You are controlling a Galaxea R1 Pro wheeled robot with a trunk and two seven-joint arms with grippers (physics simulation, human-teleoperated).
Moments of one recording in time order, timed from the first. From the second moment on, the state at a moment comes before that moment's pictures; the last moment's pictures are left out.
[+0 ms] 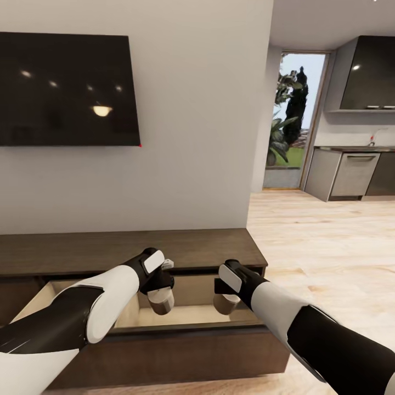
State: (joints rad) left arm -1.17 -0.17 -0.02 -0.02 0.51 0.72 0.50; right arm -1.05 0.17 0.83 -0.23 -1.13 0.63 -0.52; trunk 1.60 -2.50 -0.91
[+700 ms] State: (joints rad) left arm -1.17 -0.17 -0.02 -0.02 0.50 0.73 0.50; right arm -1.05 0.17 0.83 -0.23 -1.12 0.63 -0.52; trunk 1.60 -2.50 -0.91
